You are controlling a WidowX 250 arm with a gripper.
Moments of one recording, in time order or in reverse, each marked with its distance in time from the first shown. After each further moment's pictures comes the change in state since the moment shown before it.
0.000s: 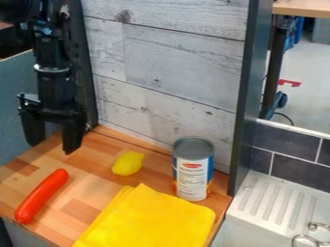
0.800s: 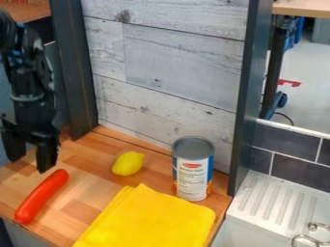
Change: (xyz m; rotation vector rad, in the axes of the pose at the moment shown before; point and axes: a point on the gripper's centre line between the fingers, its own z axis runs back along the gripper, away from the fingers) arm 0.004 0.041 -0.045 0.038 -0.047 -0.106
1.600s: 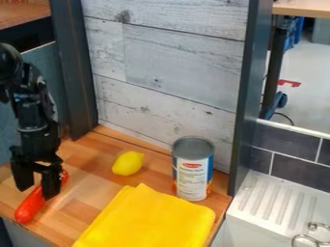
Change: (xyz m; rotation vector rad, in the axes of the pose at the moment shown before) arm 0.010 0.000 -0.055 -0.114 0.076 -0.055
